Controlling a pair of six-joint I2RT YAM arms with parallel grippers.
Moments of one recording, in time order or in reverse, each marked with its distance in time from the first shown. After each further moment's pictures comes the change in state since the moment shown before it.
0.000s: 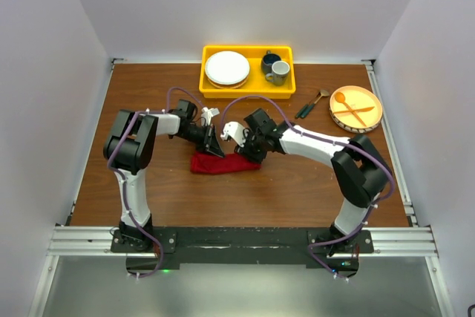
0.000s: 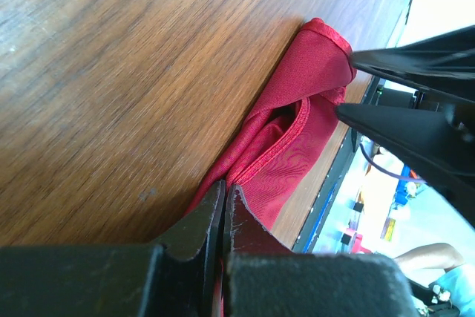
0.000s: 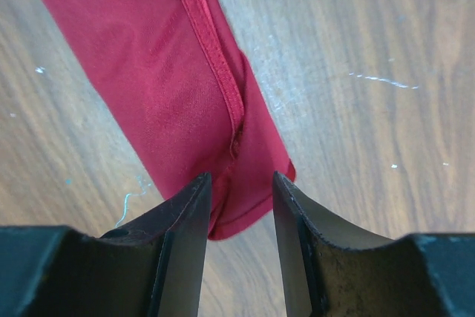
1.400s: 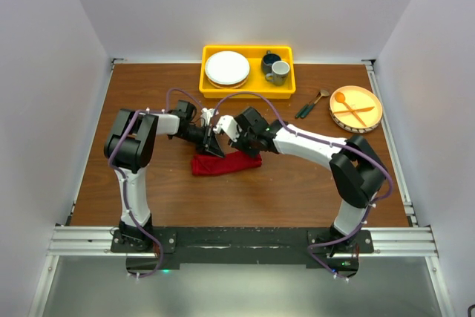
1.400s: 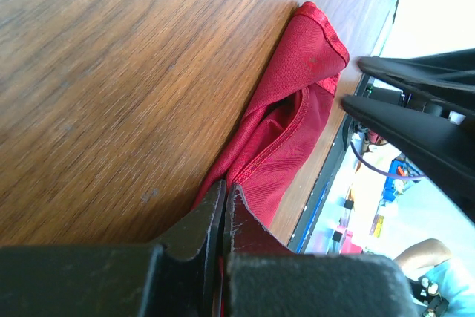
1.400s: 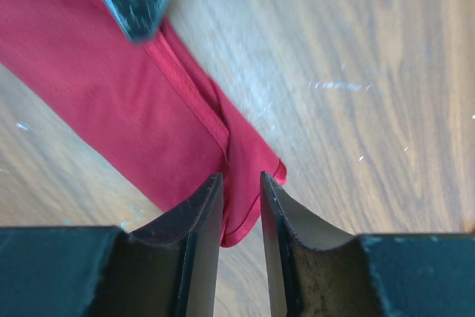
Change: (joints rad) left arm 0.014 0.019 0.000 0.006 0.032 -0.002; right arm 0.066 0.028 0.057 0.006 0.181 0.114
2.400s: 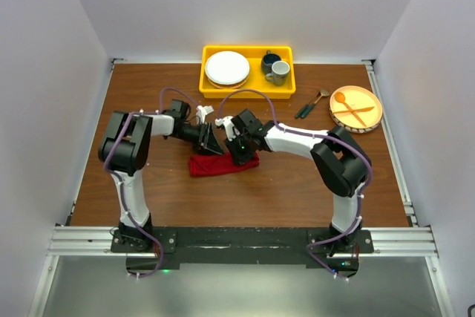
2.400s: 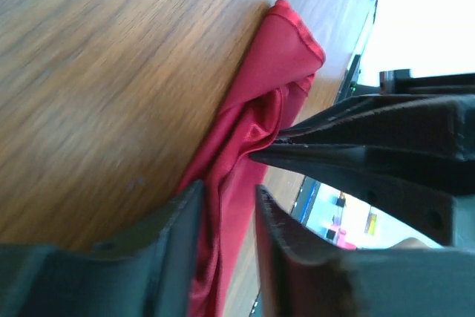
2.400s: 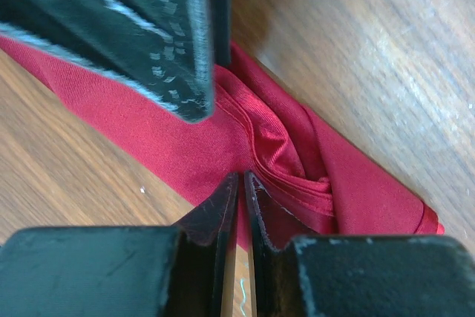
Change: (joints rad) left arm 0.024 -0.029 -0.028 0.035 0.061 -0.008; right arm -0.021 0.149 0.048 0.040 -0.259 0.431
